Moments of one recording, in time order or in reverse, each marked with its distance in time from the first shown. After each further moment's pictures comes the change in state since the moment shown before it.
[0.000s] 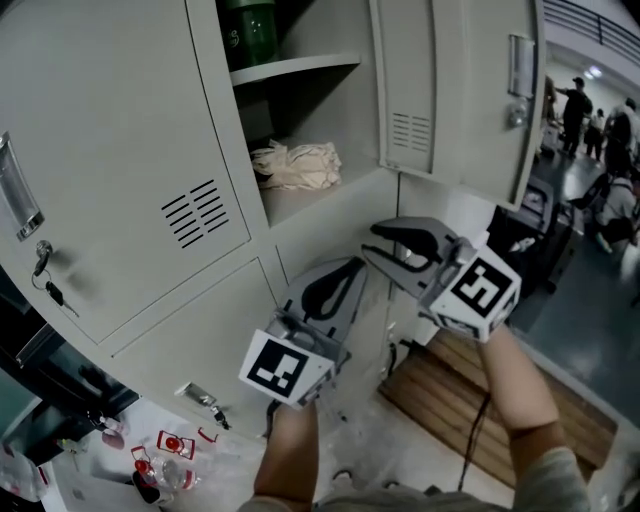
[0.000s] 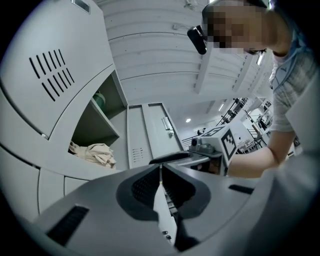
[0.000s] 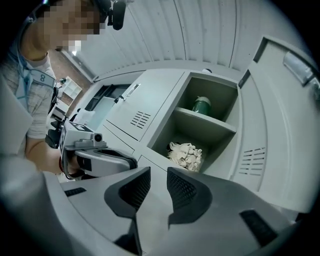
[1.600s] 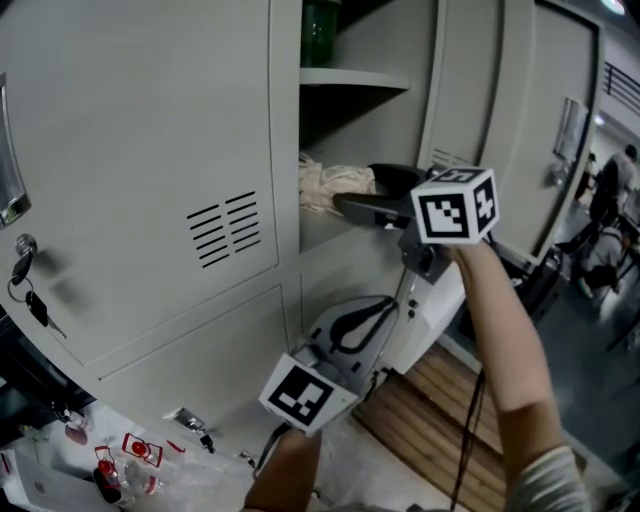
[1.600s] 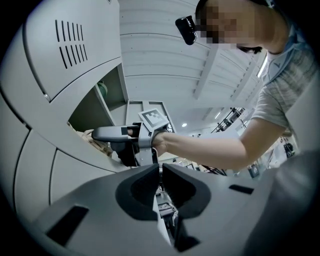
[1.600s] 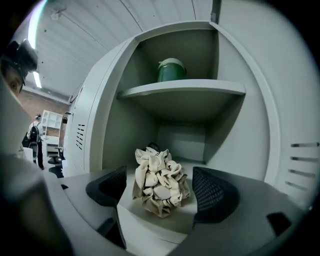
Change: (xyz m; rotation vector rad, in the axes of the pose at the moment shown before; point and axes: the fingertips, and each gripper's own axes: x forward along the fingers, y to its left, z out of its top) left arm 0.008 0.004 -0.020 -0.066 -0.037 -0.085; right arm 0.126 -0.110 0.025 0.401 0.114 0.057
